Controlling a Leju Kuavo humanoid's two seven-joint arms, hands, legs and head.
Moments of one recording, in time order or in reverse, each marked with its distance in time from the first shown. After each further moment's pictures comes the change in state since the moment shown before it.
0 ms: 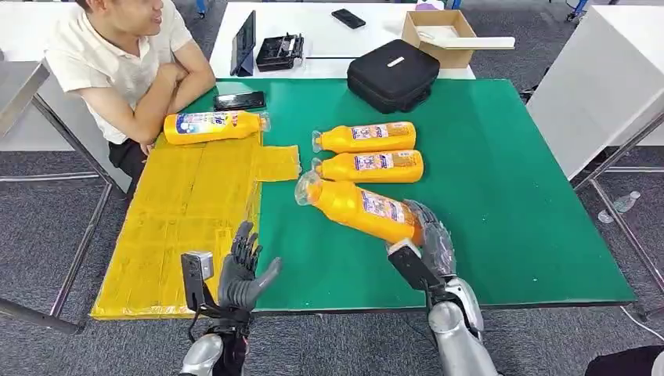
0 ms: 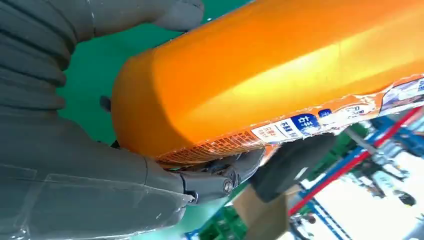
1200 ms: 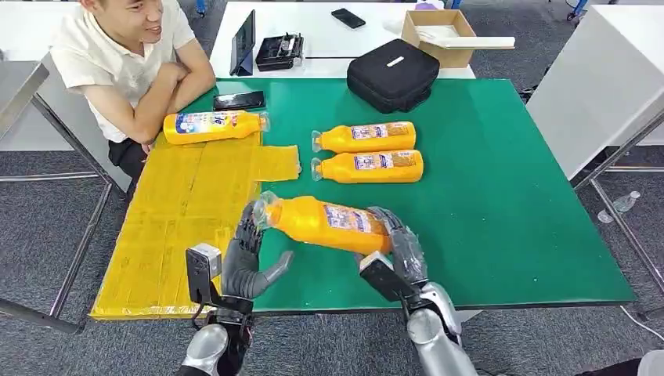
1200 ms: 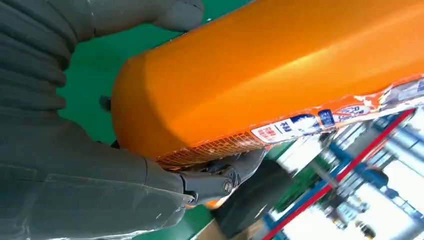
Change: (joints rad) left arm -0.014 -0.003 -0.070 -0.094 -0.135 -0.006 -0.057; right arm 0.028 0.031 0.147 -0.032 -0.012 0.048 0.006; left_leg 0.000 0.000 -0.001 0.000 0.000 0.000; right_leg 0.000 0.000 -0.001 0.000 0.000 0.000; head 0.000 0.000
